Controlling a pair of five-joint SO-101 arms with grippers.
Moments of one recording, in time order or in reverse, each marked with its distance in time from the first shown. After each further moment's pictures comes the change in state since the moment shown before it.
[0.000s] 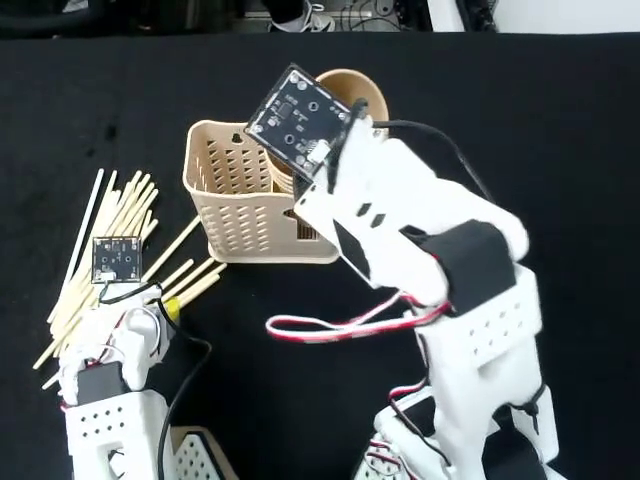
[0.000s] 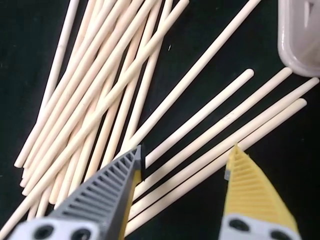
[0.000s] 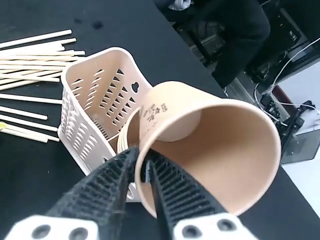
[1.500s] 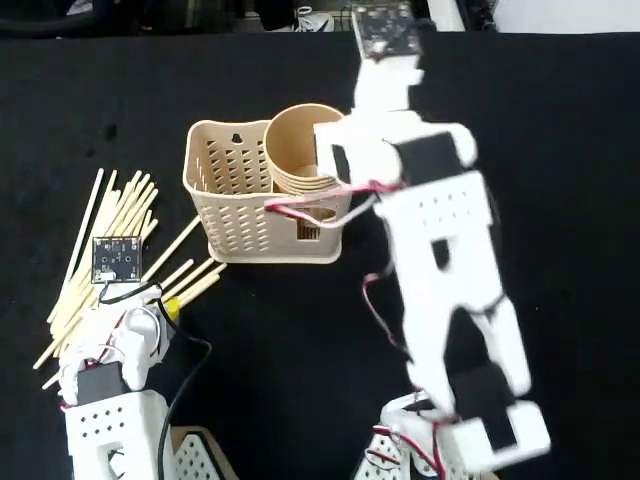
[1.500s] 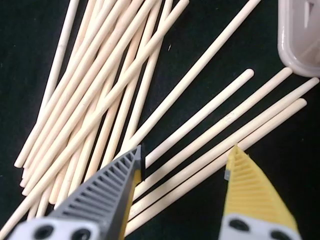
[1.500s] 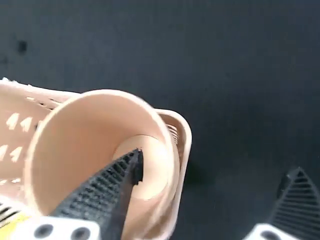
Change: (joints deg) left arm 0.0 0.0 0.0 0.0 0.0; right arm 10.6 22.9 0.0 -3.9 -39.6
